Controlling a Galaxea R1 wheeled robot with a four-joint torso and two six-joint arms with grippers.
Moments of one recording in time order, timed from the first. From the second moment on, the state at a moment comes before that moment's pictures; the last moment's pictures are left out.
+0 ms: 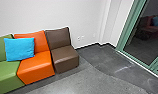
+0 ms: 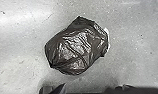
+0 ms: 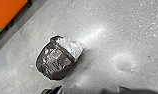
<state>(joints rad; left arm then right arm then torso) 0.99 2.71 -2.40 -0.43 0.21 0.10 -1.01 2.56 -2.08 0.09 -0.08 0.06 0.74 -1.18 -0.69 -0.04</state>
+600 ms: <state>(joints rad) 0.98 2.73 -2.40 -0.43 0.22 0.10 -0.97 2.57 -2.09 0.12 -0.10 0.06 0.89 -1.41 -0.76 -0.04</state>
